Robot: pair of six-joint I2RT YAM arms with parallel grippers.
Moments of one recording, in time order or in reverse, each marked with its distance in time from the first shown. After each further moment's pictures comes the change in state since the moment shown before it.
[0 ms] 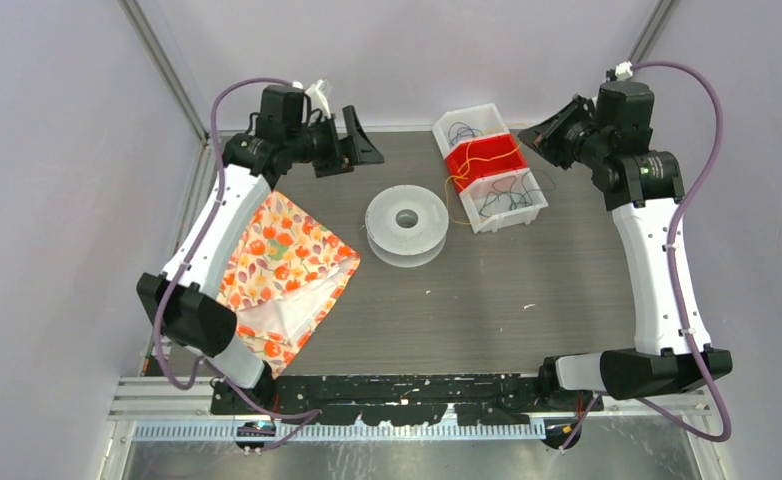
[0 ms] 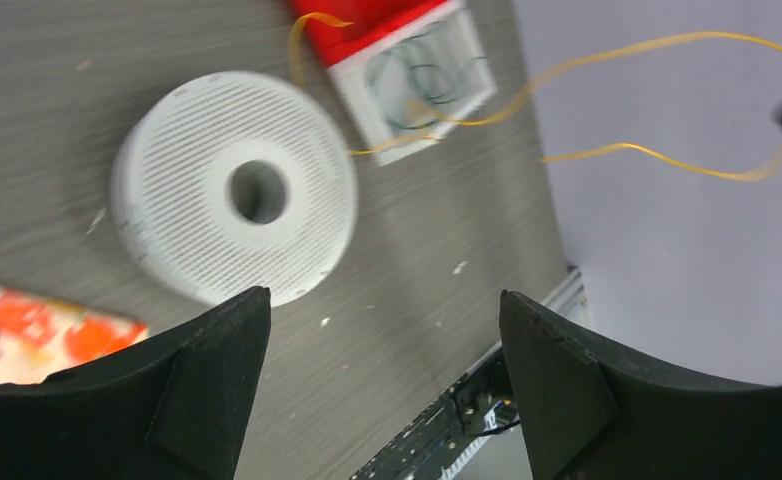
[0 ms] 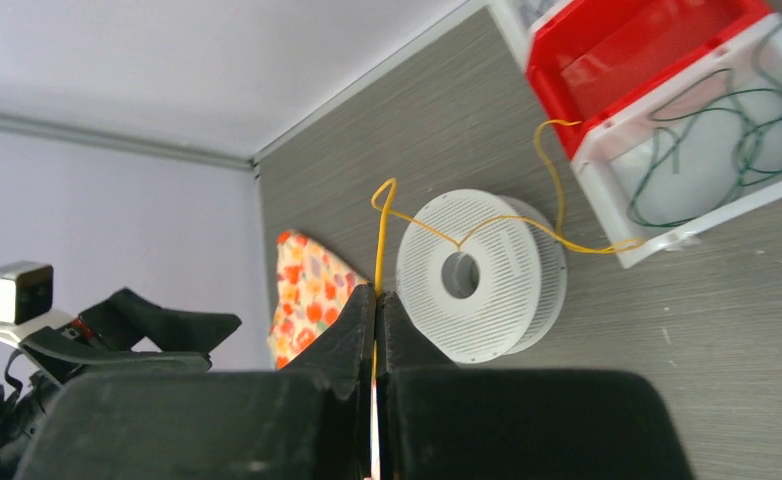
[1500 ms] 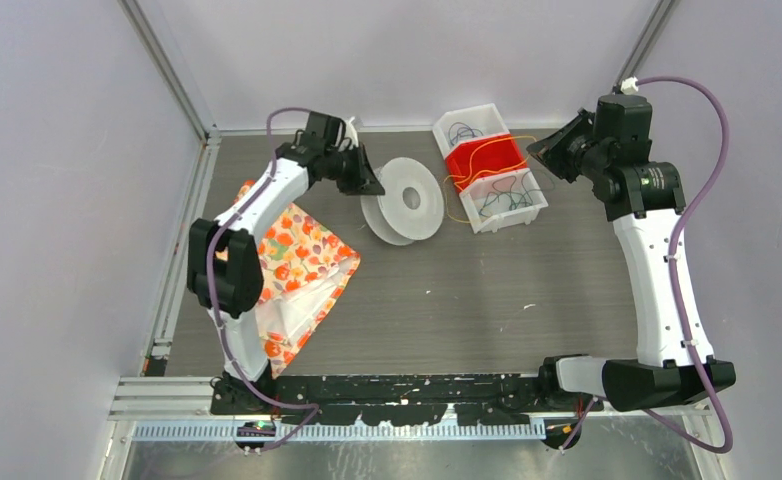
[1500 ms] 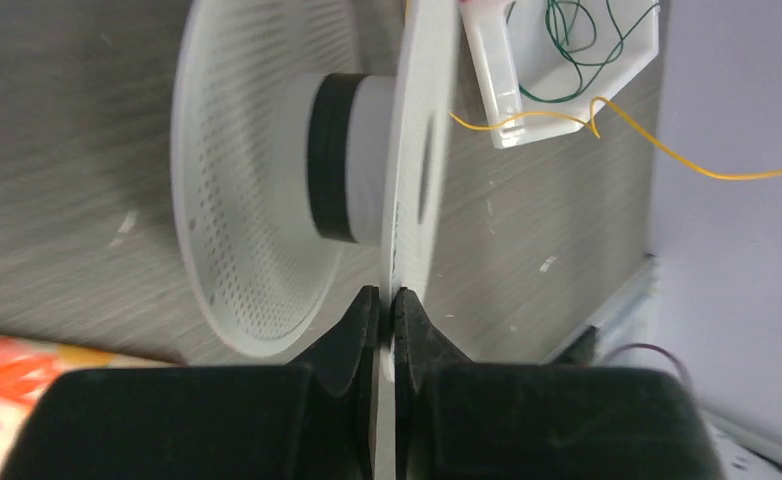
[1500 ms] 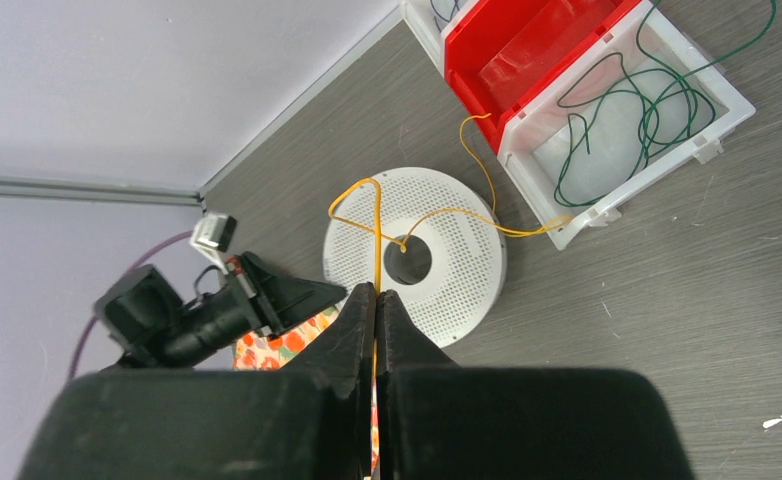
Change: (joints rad) left arm 0.021 0.325 -0.136 0.139 0.039 0.007; right arm 0.000 -0.055 -0.069 -0.053 0.135 0.014
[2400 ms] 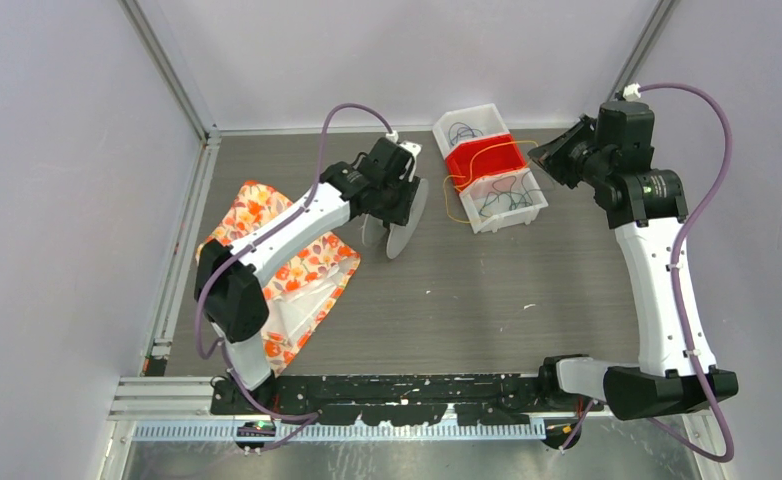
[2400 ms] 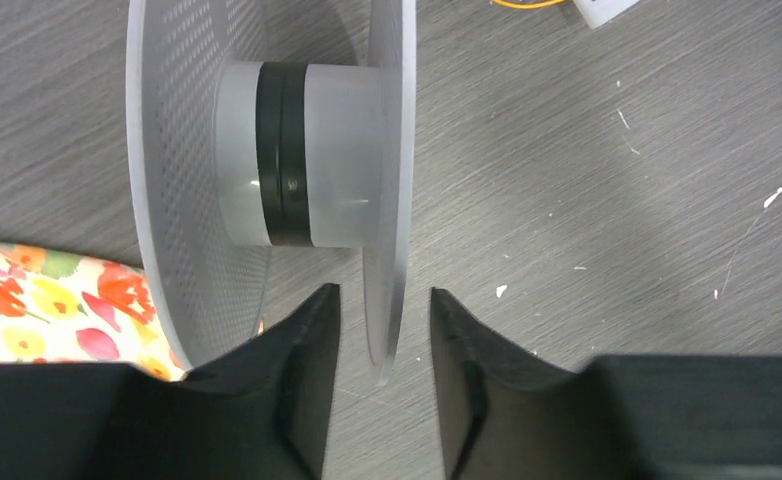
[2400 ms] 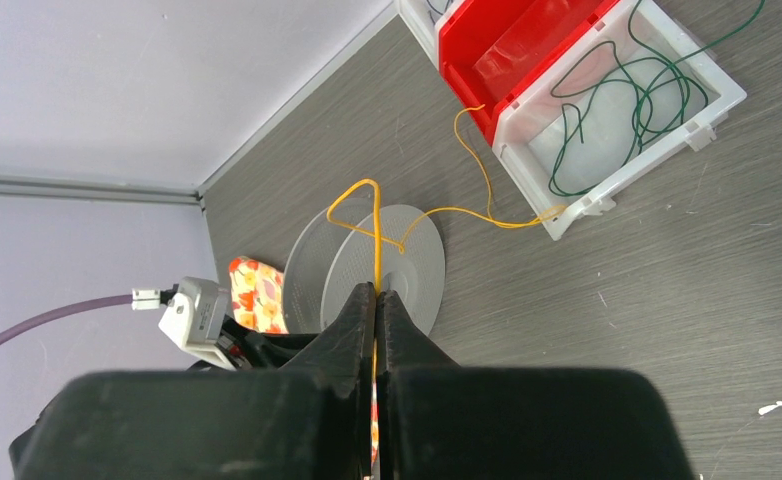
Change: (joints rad) left arm -0.376 -0.134 0.048 -0.208 -0.594 0.275; right arm 0.000 -0.035 -0.034 -0.003 0.004 0.008
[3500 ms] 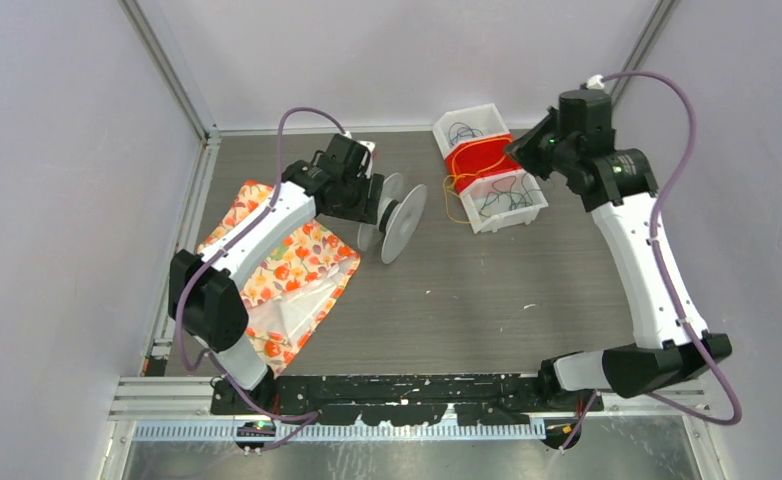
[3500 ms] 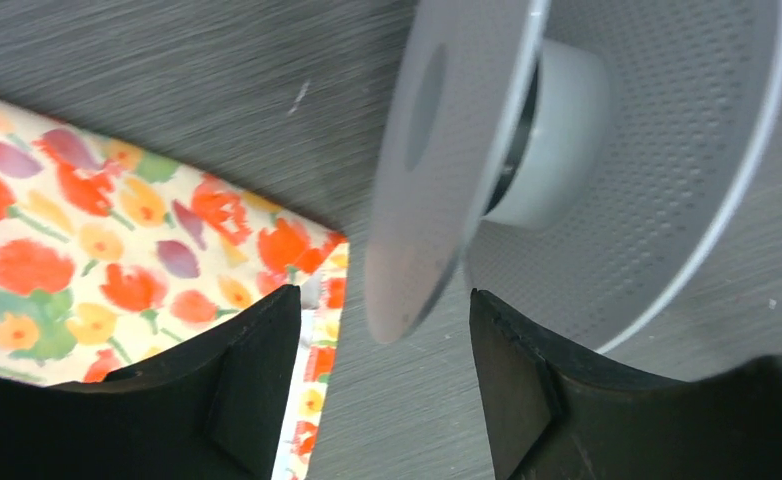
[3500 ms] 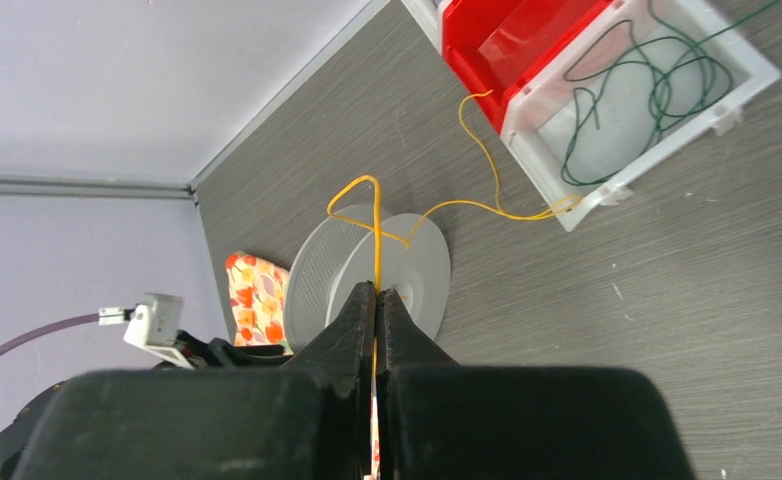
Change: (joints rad) left arm 0.171 -0.111 -0.131 -0.066 0.013 -0.006; right arm 0.113 0.080 0.054 -0.014 0.080 0.048
